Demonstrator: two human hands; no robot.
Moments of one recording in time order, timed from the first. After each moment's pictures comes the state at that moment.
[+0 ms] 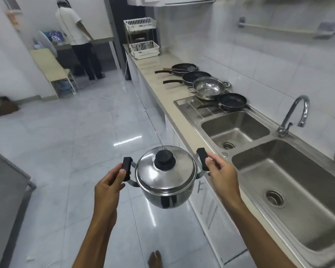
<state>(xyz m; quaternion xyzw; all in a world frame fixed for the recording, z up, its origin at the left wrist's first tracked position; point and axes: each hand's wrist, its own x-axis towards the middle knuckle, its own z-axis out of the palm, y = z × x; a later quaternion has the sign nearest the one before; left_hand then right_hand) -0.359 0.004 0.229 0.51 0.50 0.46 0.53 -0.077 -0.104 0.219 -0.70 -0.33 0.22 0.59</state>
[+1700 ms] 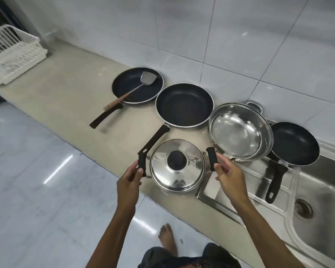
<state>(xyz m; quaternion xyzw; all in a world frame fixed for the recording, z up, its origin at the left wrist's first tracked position) 0.117 0.960 0.126 0.65 0.40 0.15 0.63 0.255 0.702 0.117 -0.82 0.01 0.12 0.55</state>
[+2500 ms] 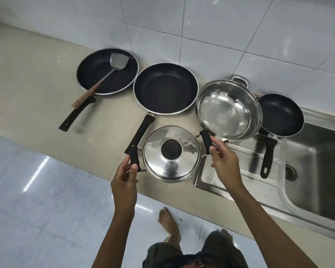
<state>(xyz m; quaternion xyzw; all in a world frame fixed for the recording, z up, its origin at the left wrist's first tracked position) 0.136 0.972 0.104 0.68 0.38 0.13 0.61 0.255 0.721 0.116 -0.84 0.05 0.07 0.54</state>
